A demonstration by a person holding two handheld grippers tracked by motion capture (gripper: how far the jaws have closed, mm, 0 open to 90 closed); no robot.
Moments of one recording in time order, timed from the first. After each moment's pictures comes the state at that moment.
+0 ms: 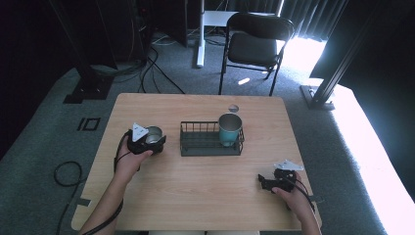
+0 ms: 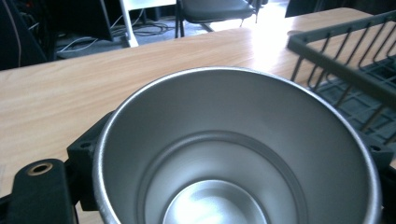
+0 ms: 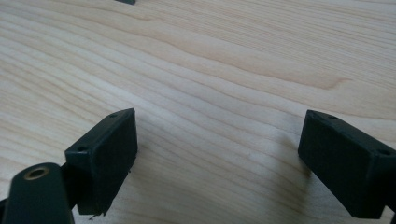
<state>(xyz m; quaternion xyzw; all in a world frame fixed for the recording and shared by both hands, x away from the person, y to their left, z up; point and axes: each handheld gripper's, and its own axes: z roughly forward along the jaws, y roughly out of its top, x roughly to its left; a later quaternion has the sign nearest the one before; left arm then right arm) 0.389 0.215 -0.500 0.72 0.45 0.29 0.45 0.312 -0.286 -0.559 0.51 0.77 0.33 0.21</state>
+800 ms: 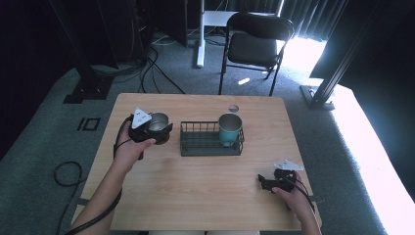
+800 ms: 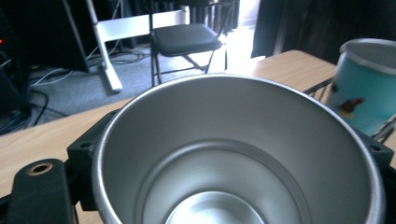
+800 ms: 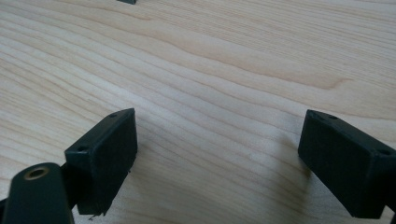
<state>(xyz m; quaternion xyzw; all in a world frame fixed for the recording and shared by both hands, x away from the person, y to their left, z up) 0.388 0.192 -0.426 0.72 0.40 0.28 0.49 0.312 -0.286 -0.559 0.51 0.77 0.33 0.21</state>
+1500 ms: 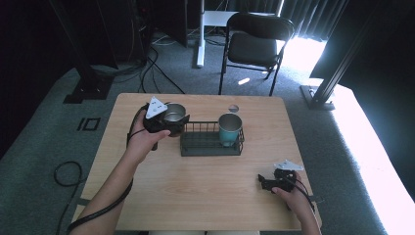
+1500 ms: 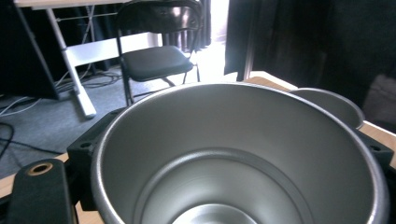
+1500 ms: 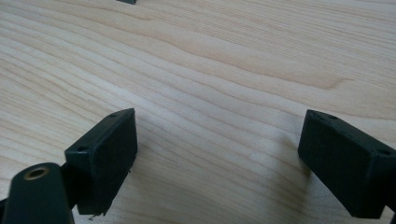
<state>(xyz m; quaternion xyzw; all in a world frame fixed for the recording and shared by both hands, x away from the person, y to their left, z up) 0.397 0.142 -0.391 0.73 0.35 0.26 0.53 0.312 -0.286 -0.559 0.51 0.77 0.33 0.22</state>
